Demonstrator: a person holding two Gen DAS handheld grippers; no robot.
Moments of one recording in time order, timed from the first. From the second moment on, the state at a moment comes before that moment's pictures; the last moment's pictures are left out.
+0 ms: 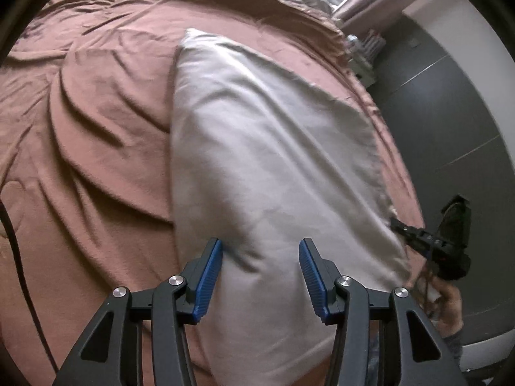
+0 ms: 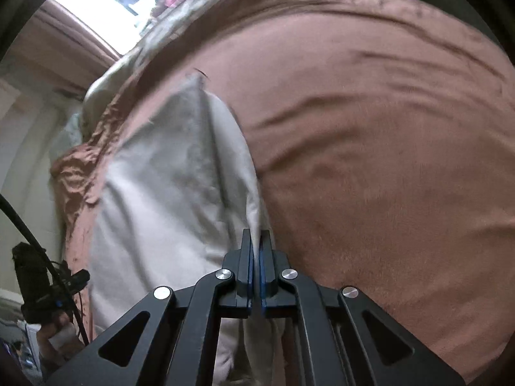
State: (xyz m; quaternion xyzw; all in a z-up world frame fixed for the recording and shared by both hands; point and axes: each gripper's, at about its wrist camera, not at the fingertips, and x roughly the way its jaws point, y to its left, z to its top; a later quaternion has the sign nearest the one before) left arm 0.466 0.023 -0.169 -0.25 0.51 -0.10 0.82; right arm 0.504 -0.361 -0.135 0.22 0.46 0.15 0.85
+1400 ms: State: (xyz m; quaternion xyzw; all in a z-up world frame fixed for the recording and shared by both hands) left arm 0.607 0.089 -0.215 -0.31 0.49 -0.10 0.80; right arm 0.699 -0.309 -0.147 0.18 0.52 0.30 0.78
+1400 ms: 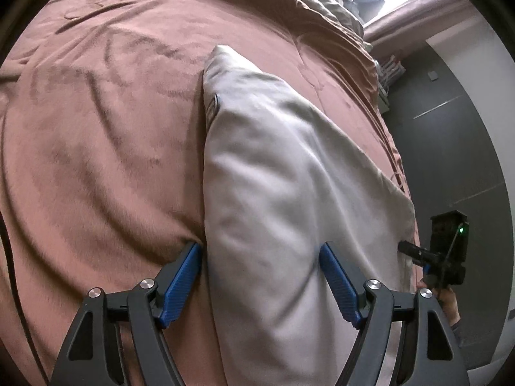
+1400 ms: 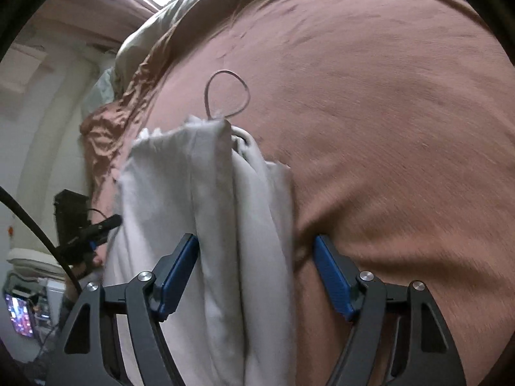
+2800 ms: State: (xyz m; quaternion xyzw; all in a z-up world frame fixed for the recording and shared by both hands) left arm 0.448 -0.048 0.012 -0.23 0.31 -0.16 0.91; right arm 0.405 -0.391 -0.047 0.19 0.30 0.31 0.88
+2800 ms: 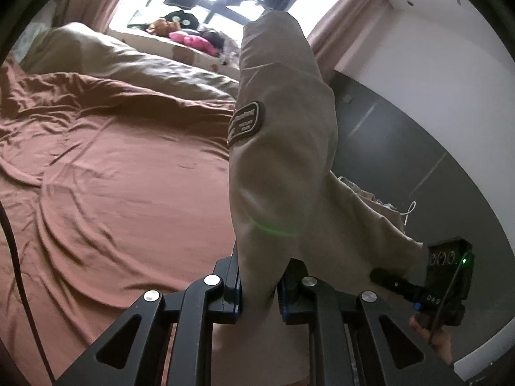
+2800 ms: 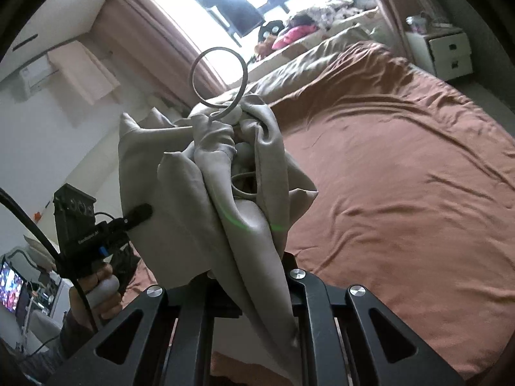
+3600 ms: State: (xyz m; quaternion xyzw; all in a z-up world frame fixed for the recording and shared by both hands) left arm 0.473 -0.337 0.059 -0.21 0.33 -0.31 0.87; right arm 0.288 -0.609 0.027 0.18 0.25 0.16 0.94
